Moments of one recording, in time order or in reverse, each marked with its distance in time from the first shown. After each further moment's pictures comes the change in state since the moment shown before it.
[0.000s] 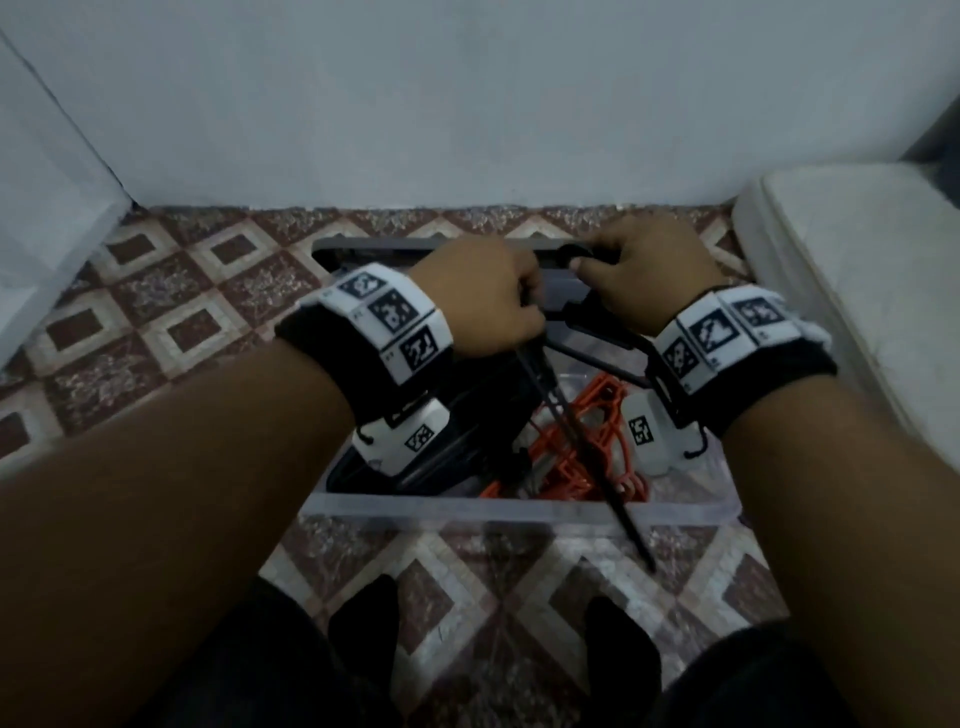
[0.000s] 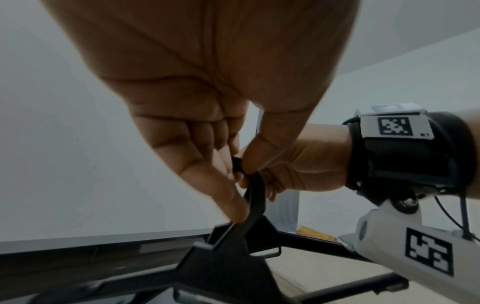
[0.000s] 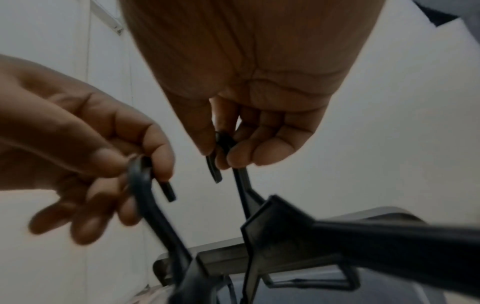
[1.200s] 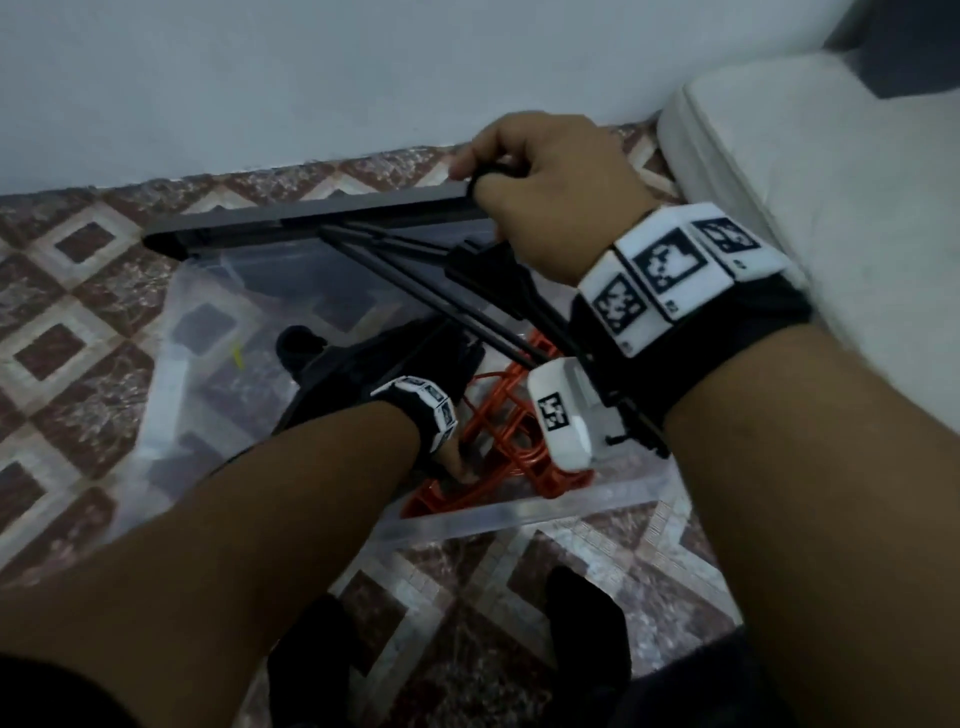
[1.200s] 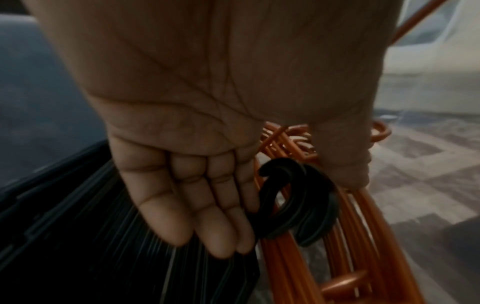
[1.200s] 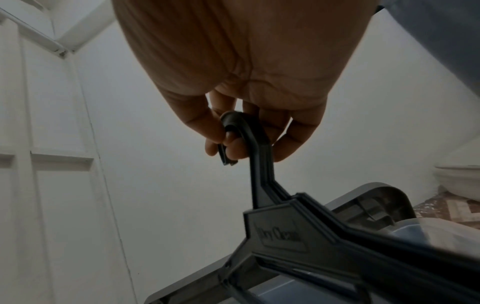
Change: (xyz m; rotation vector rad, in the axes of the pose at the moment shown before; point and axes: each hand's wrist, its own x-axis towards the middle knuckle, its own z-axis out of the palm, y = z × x) left_hand 0.071 -0.041 0.240 0.409 -0.997 -0.051; right_hand 0.017 0.025 0.004 0.431 0.075 0.081
